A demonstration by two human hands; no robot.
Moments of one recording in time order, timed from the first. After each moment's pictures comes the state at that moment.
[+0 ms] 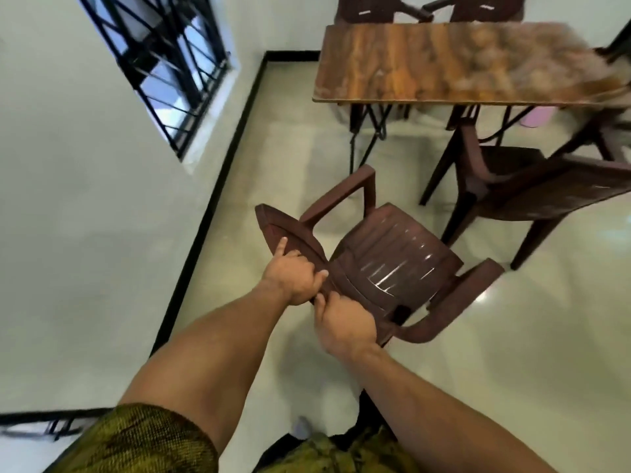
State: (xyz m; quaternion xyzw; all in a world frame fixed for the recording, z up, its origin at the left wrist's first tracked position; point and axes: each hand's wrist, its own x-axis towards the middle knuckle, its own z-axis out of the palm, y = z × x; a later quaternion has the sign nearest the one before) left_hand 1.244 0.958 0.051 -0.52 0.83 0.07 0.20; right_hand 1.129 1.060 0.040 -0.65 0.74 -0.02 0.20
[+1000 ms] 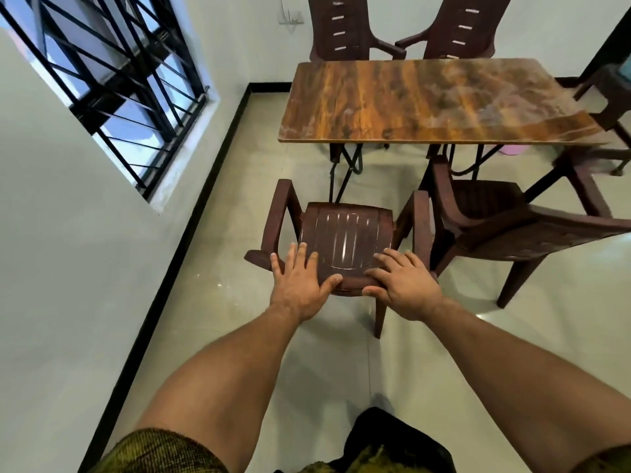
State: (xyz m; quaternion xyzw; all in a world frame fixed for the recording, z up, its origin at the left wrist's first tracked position) left_hand 1.096 0.843 0.039 -0.63 0.77 0.11 0.04; right_hand 0.859 0.869 0.046 -0.79 0.60 0.09 0.08
